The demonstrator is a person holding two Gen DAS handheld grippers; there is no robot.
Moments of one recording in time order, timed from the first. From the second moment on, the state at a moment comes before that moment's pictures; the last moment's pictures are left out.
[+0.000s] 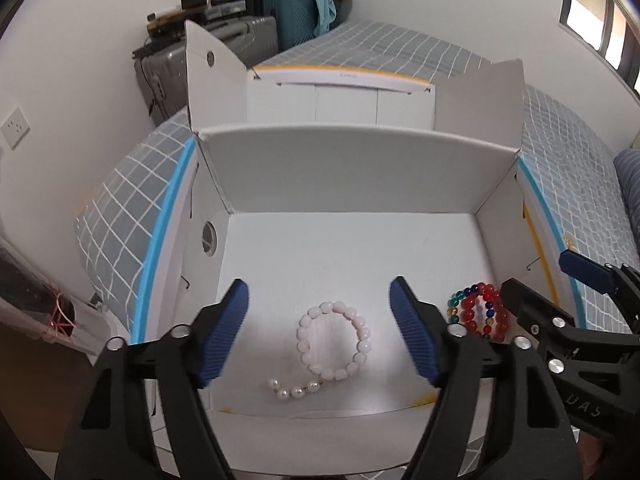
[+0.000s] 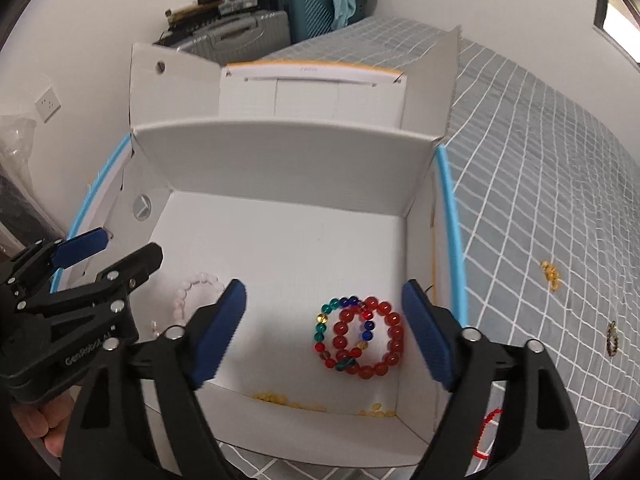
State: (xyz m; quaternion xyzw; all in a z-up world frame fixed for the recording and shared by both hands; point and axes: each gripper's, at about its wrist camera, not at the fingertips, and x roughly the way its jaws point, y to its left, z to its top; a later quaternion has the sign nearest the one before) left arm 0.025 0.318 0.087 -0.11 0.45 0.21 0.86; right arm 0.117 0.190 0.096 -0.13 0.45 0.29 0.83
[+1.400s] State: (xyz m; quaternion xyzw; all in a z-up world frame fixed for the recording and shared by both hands) left arm 0.090 0.085 0.141 -0.02 0.37 0.01 0.93; right arm 0.129 -0.118 0.128 -0.04 0.43 0.10 0.90
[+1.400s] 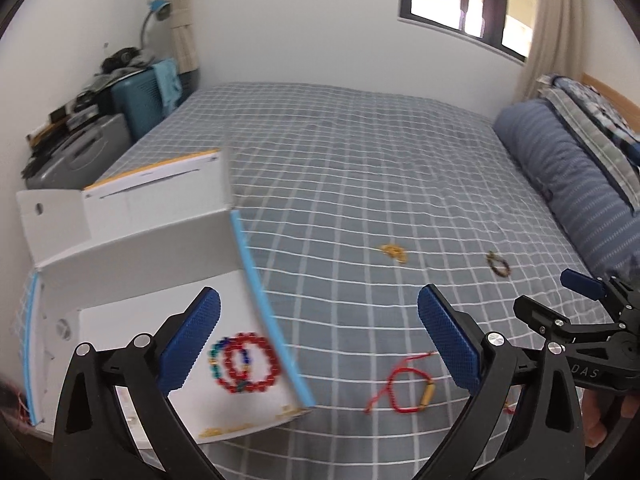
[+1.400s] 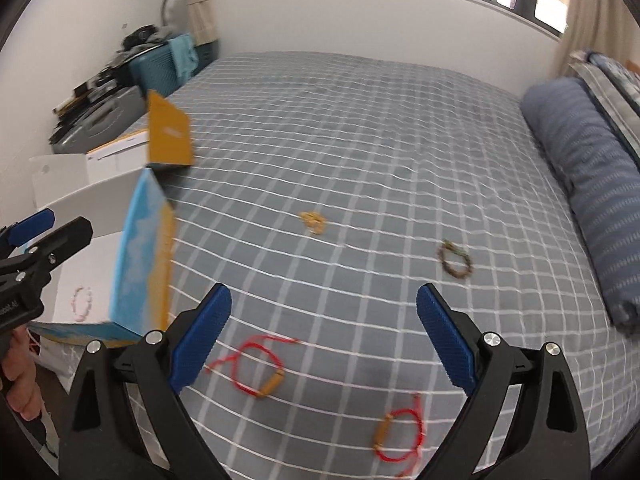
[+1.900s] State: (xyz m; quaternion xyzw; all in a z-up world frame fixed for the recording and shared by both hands) left arm 0.102 0.001 0.084 0.01 0.41 -0.06 0.91; right arm 0.096 -0.199 0.082 -0.01 0.47 0.05 0.88
